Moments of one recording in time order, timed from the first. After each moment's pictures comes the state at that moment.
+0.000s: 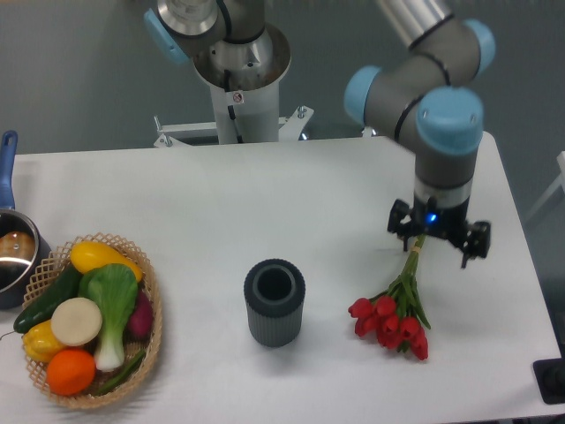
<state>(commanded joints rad) 2.77 -1.85 -1.57 -0.93 1.56 1.17</state>
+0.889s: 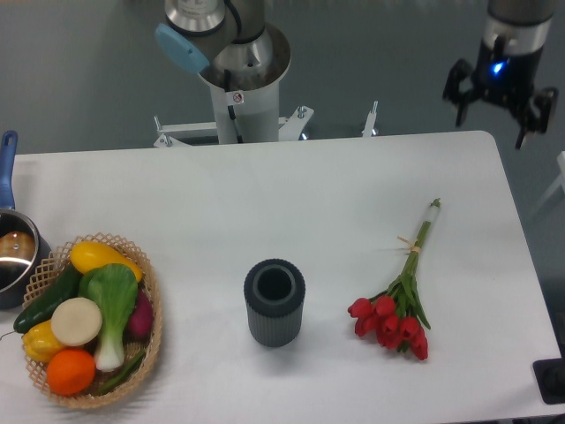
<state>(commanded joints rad) 3.09 -1.67 -1.48 -1.42 1.41 1.81</state>
